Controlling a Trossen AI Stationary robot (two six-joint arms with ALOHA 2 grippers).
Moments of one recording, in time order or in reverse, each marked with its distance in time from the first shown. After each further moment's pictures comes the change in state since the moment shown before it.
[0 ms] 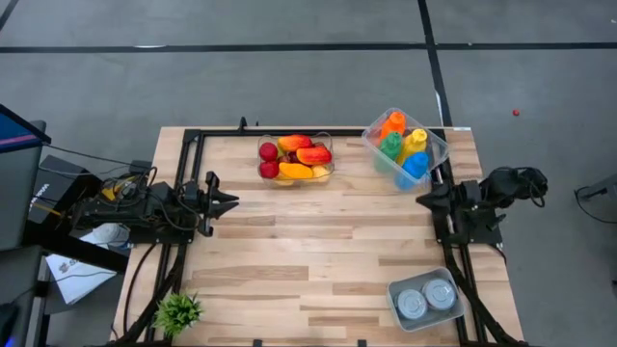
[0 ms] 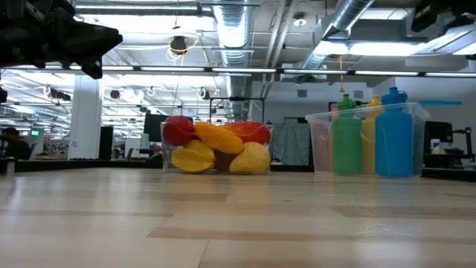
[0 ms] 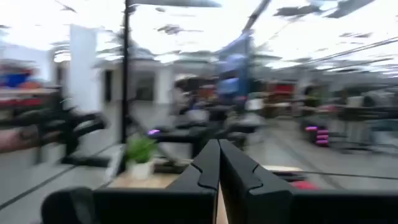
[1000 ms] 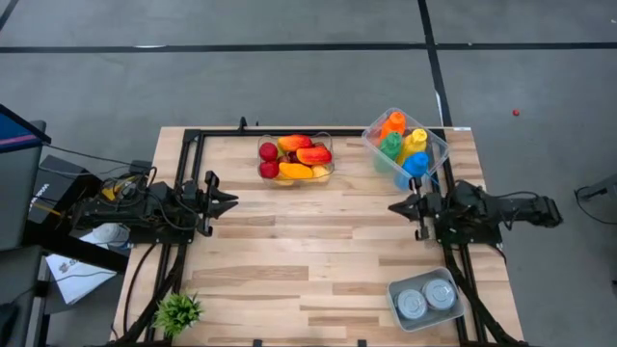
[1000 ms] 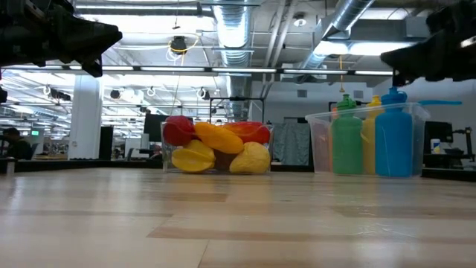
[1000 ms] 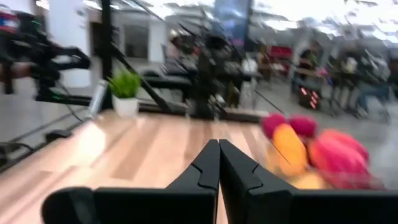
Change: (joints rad) left arm 0.000 0.000 0.000 0.023 0.000 0.000; right arm -0.391 -0.001 -0.314 0.105 -0.337 0.051
